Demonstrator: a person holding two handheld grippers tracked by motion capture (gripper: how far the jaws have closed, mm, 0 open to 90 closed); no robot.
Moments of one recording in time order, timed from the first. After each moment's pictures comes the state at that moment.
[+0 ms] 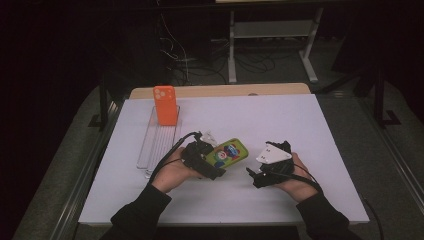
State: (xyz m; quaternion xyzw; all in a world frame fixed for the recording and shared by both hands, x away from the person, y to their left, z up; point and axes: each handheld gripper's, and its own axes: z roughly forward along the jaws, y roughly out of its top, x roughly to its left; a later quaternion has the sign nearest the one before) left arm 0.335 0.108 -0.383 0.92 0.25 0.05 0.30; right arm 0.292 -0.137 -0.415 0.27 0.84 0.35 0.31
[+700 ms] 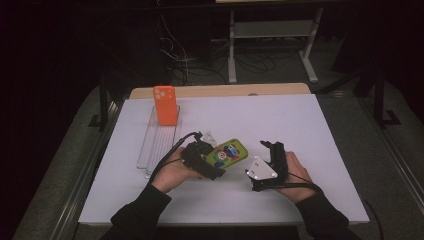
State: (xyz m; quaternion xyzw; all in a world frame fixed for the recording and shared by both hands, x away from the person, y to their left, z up) left arm 0.335 0.106 -0.385 0.92 0.25 0.04 0.30; right arm 0.276 -0.120 -0.420 0.14 0.84 0.28 0.44
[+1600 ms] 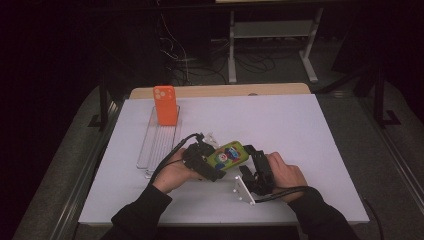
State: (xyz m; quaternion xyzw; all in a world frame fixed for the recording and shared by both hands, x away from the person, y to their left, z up) left arm 0.333 0.104 -0.387 0.93 0.24 0.04 0.29; right arm 0.259 -0.088 -0.432 -0.05 0.79 0.18 0.58
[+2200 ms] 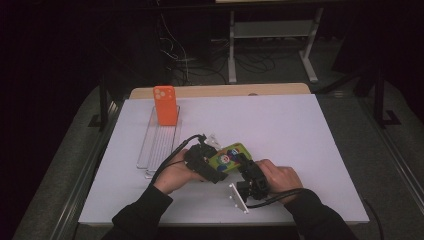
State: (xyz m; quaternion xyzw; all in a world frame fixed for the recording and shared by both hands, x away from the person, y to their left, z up) left arm 0.330 0.099 -0.387 0.93 0.23 0.03 0.29; right arm 0.252 -0.076 -0.441 -0.10 0.78 0.16 0.60
